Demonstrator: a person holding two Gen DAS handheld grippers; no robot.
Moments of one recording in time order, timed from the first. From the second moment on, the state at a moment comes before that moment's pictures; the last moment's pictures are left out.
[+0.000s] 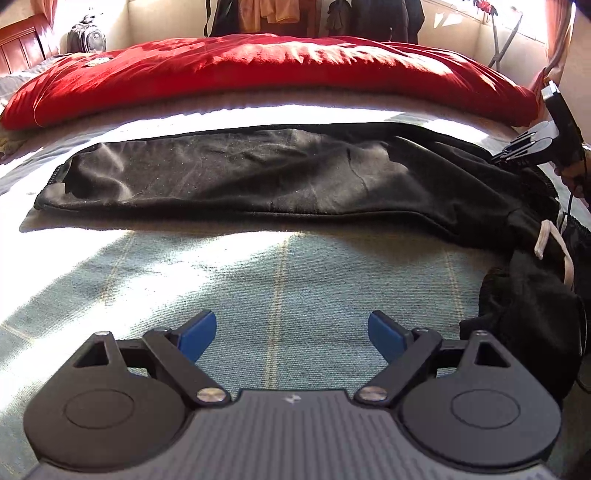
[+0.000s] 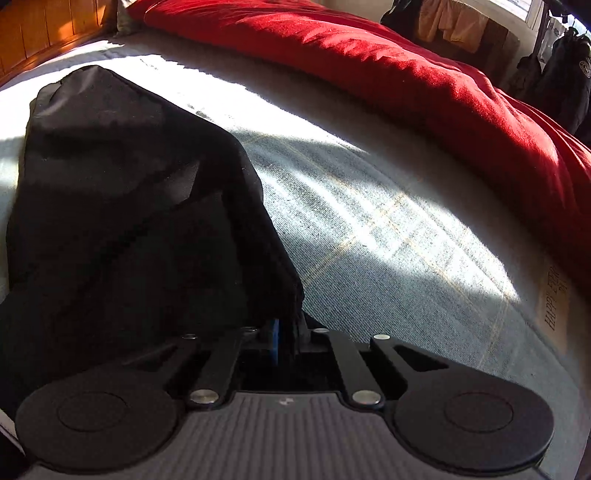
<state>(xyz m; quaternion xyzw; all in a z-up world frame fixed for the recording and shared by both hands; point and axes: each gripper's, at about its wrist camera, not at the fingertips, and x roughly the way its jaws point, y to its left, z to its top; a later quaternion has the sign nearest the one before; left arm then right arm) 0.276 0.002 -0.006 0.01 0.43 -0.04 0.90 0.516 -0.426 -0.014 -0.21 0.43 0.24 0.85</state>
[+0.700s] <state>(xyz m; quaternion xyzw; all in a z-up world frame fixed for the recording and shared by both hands) 0.278 0.005 -0.011 0.01 0.44 -0.05 0.90 0.524 -0.534 -0.020 -0.06 0.45 0.17 0.87</state>
